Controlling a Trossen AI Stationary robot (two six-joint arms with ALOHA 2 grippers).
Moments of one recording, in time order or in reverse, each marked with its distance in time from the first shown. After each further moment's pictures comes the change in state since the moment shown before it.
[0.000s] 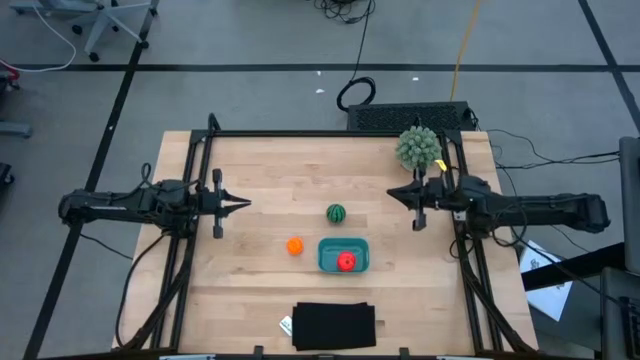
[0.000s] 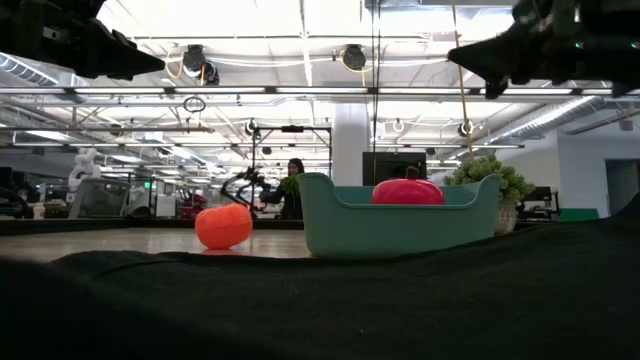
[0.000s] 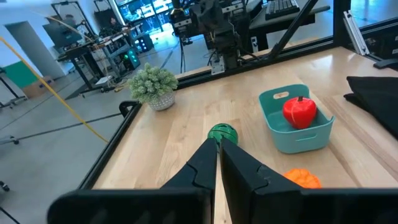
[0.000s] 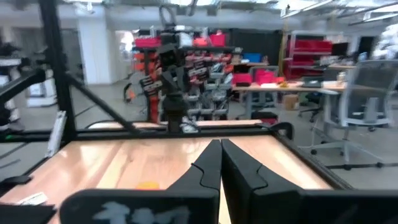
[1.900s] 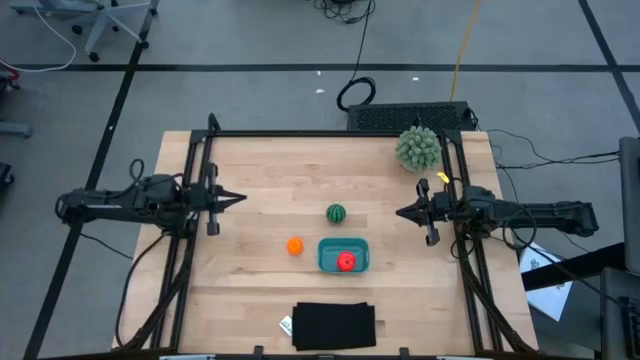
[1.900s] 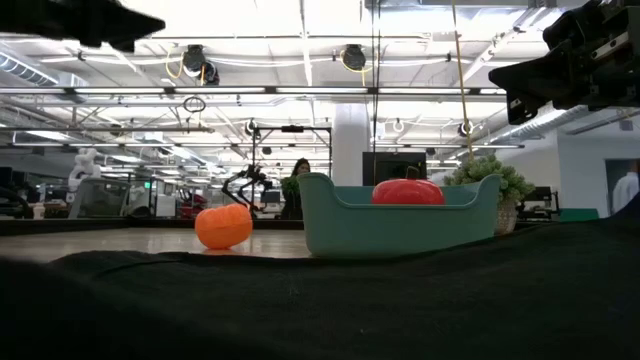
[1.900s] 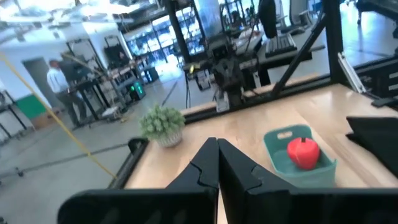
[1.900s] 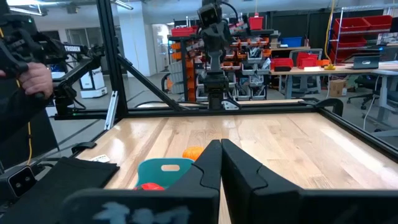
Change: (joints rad) left arm -0.002 0.002 0.060 0.069 0.026 0.027; right arm 0.079 -0.341 -0.153 -0.224 -0.077 0.060
